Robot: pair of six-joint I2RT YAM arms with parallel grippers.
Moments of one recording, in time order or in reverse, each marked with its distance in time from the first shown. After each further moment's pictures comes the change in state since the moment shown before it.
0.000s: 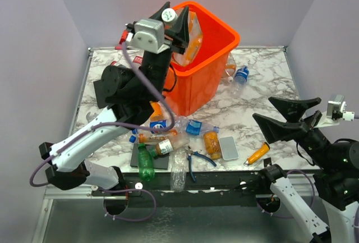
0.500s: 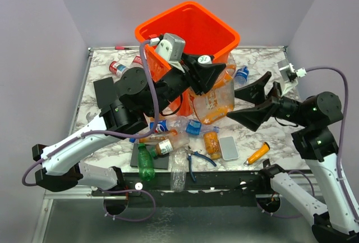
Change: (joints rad) left arm -0.053 -0.053 -0.061 -0.518 0.307 -0.651; right arm 0.000 0.307 -0.062 0.305 -0.501 0.185
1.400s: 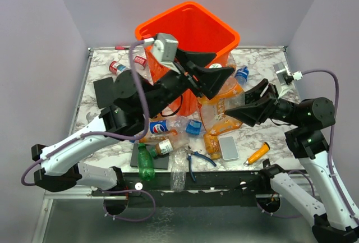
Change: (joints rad) left arm -0.021 -0.036 -0.013 0.146 0.046 -0.041; right arm 0.003 -0.004 -0.083 0.184 -0.028 0.085
